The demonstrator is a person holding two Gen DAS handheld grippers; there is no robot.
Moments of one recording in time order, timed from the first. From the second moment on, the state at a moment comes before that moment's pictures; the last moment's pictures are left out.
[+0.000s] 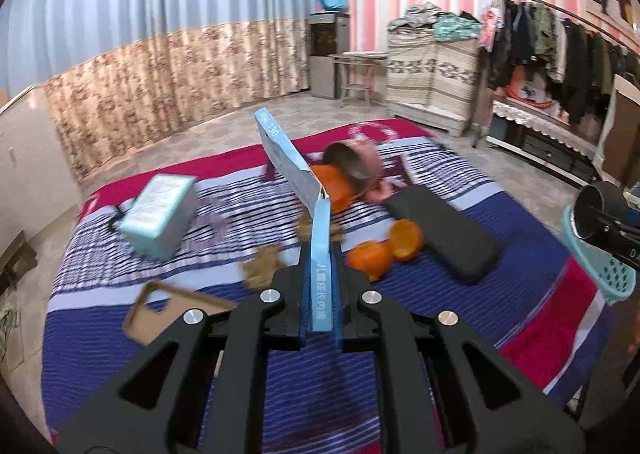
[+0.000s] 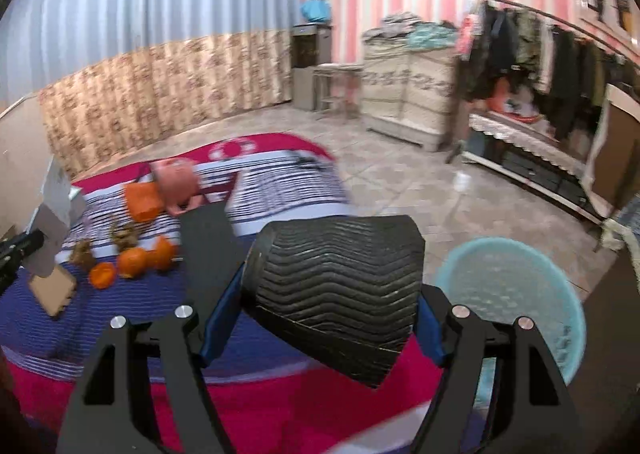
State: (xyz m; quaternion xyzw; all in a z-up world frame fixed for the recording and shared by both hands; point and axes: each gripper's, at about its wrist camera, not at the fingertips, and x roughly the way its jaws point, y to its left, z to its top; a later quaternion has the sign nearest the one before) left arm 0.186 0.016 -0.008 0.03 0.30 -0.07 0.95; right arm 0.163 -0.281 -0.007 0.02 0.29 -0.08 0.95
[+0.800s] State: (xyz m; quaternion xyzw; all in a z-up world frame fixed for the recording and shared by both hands) left arm 0.188 -0.240 -0.009 0.12 0.28 -0.25 0.92; right arm 0.130 -0.512 -0.038 0.11 0.29 -0.21 0.93
